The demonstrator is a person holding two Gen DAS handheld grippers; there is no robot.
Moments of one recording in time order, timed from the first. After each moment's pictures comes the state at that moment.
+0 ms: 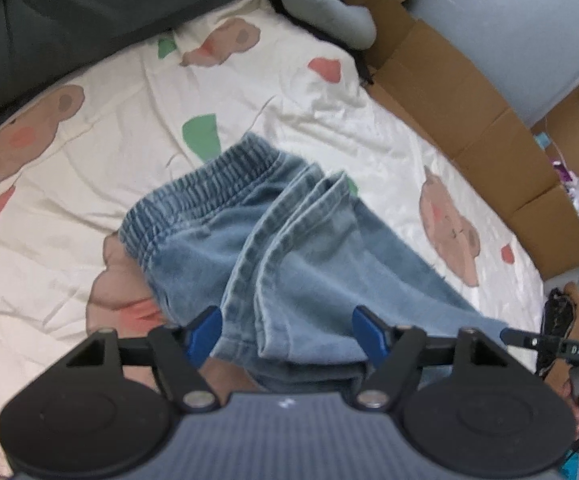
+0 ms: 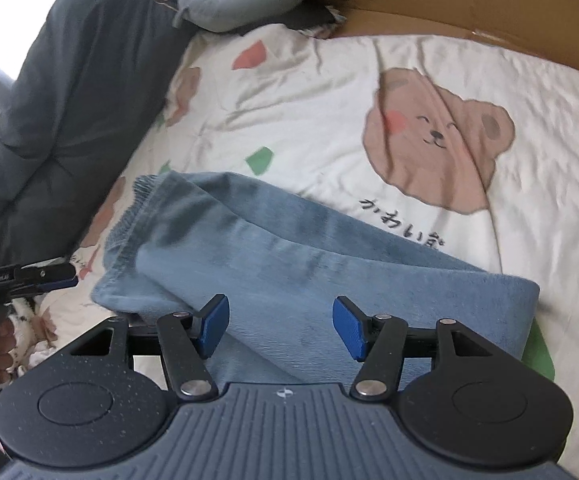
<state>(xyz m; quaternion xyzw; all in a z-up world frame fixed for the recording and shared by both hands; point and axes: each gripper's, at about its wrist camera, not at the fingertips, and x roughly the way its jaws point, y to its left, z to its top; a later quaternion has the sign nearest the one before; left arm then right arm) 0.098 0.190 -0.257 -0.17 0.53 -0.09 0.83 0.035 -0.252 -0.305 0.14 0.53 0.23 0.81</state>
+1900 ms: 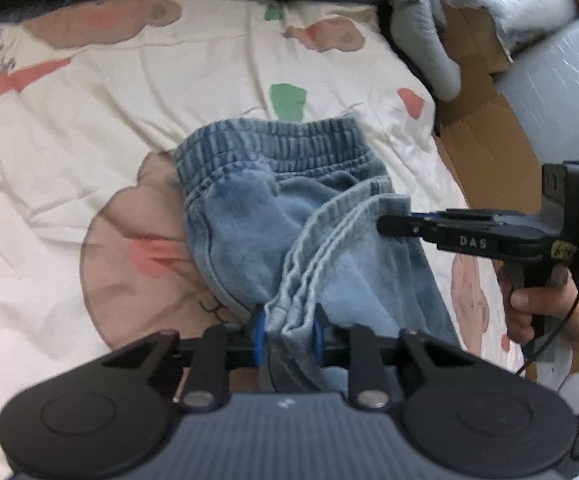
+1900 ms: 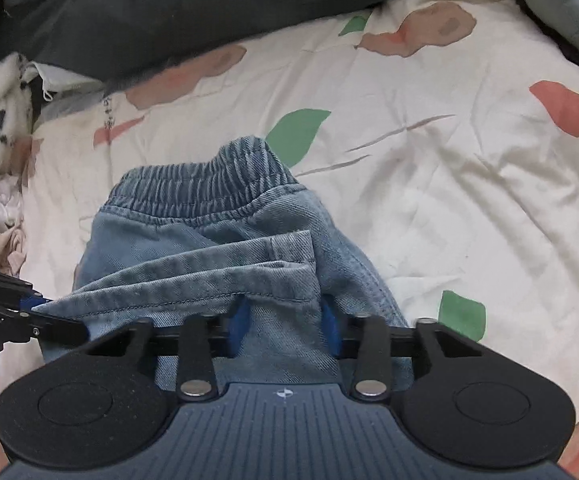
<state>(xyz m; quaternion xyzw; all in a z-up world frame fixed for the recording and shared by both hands) 0.082 0.215 -0.311 -0.33 0.50 0.00 0.80 0.188 0.012 -0.347 -0.19 0.51 0.47 0.70</state>
